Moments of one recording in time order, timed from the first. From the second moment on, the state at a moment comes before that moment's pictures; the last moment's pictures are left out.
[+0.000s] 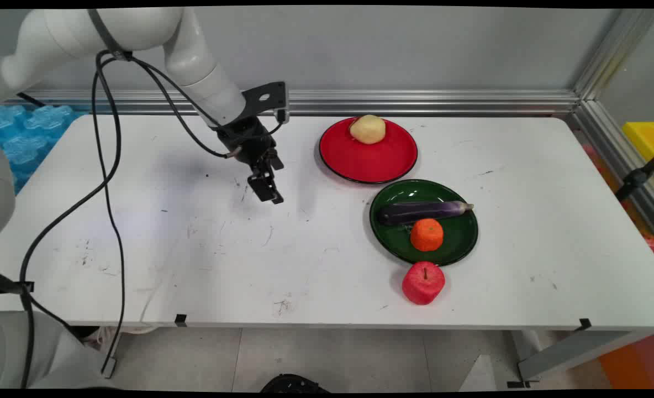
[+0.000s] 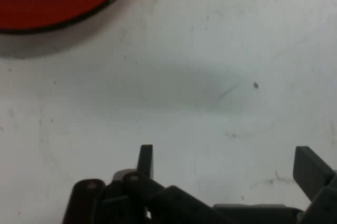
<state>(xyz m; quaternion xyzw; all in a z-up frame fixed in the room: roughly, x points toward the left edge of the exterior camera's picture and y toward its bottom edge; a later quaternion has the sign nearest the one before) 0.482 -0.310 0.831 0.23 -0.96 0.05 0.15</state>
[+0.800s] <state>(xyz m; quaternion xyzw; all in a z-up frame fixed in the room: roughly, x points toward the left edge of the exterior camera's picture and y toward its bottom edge) 0.437 -0.335 0.842 0.24 -0.95 0.08 0.19</state>
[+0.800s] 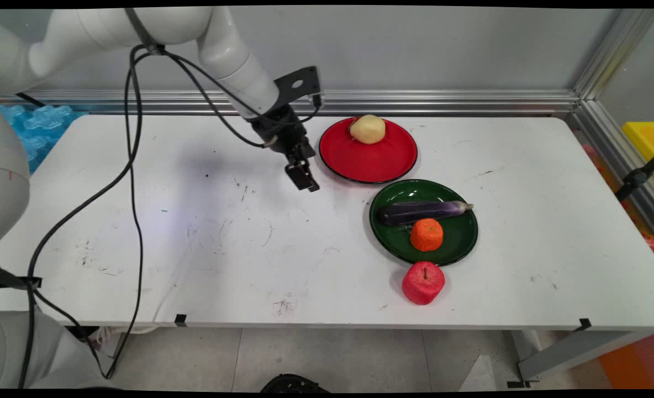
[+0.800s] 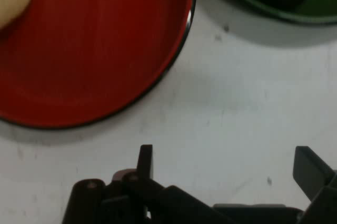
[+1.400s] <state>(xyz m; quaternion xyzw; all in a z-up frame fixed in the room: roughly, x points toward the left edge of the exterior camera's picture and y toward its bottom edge) 0.375 -0.343 0.840 0.23 -0.94 0.09 0.25</state>
